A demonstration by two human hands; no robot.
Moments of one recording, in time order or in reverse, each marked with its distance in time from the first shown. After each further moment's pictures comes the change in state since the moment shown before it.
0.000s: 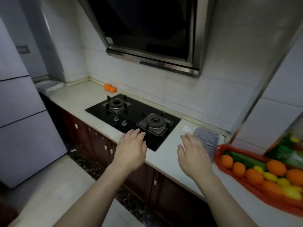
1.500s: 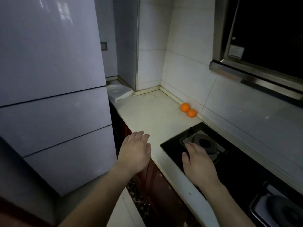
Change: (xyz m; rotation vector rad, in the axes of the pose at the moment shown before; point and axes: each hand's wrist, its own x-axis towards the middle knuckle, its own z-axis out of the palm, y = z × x) left_hand 0.297 -0.591 -0.062 0.068 0.081 -0.303; right_hand 0.452 -0.425 0.339 0.174 -0.251 -0.263
